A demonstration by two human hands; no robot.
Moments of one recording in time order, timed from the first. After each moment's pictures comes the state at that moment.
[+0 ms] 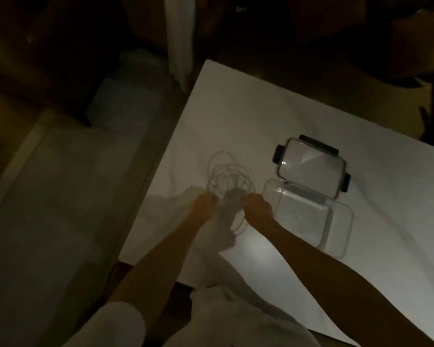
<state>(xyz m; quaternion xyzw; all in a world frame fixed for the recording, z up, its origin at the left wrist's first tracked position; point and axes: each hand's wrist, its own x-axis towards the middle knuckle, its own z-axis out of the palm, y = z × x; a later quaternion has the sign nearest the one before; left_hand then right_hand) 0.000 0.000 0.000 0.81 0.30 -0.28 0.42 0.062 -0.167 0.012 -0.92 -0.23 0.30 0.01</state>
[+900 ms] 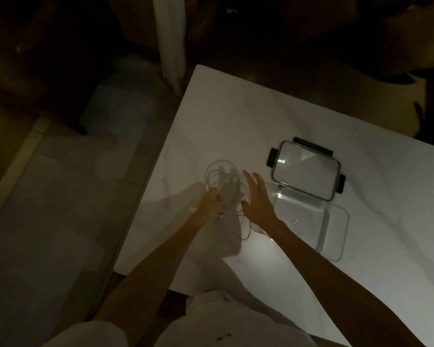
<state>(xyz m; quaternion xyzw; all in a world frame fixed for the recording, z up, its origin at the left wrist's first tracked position) 0.028 -0.018 0.025 0.65 0.35 -0.26 0.63 0.084 -0.177 0.037 -0.90 -0.15 0.25 0.31</state>
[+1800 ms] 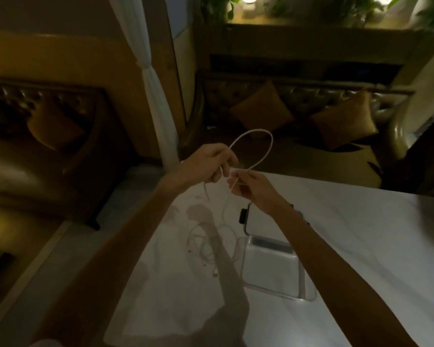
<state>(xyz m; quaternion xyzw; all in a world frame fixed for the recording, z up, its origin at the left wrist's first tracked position) 0.090 -0.076 0.416 0.84 -0.01 -0.08 0.53 0.162 -0.237 0.291 -0.61 -0.07 0.30 0.73</state>
